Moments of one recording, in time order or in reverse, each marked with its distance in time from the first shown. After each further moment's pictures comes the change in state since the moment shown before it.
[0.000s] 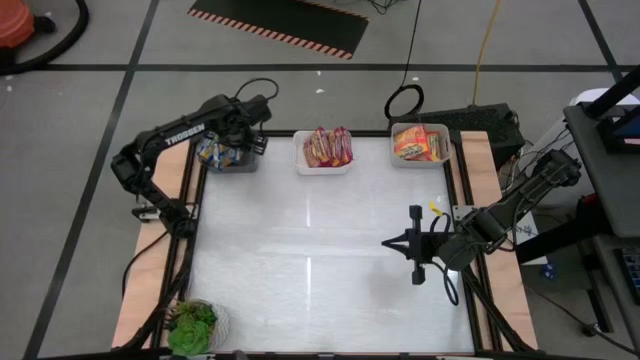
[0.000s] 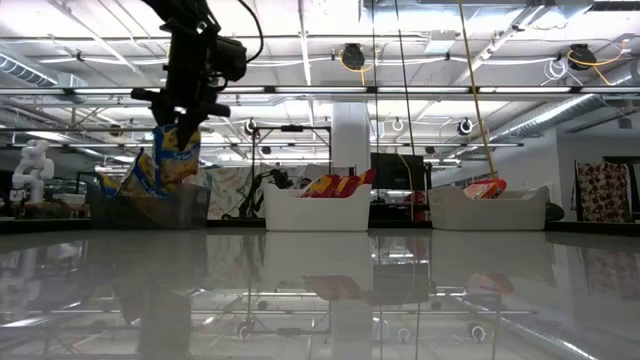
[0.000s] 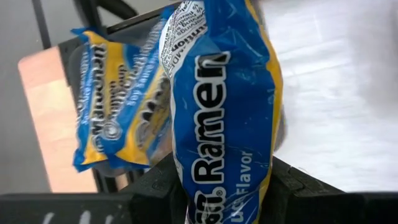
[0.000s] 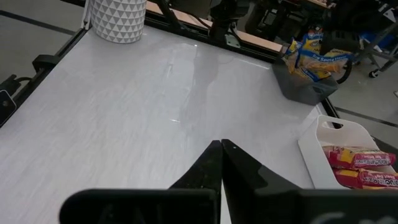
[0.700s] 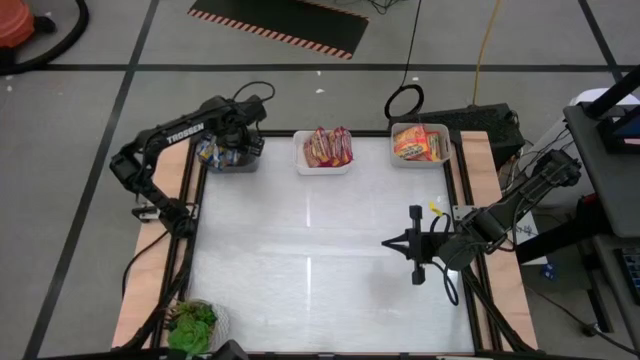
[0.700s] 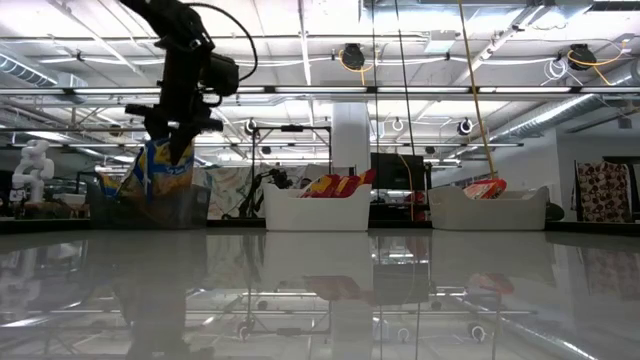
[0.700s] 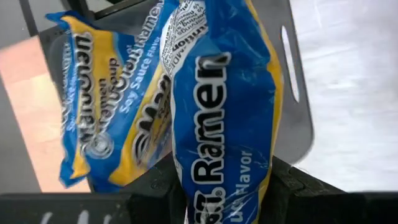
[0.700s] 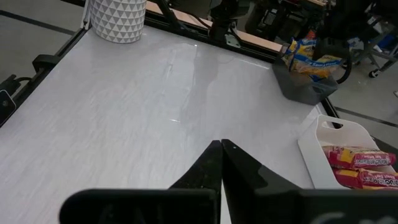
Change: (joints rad) left arm 0.077 -0.001 -0.086 0.069 0.053 0.078; right arm 0.000 0.000 0.000 0.000 0.000 0.000
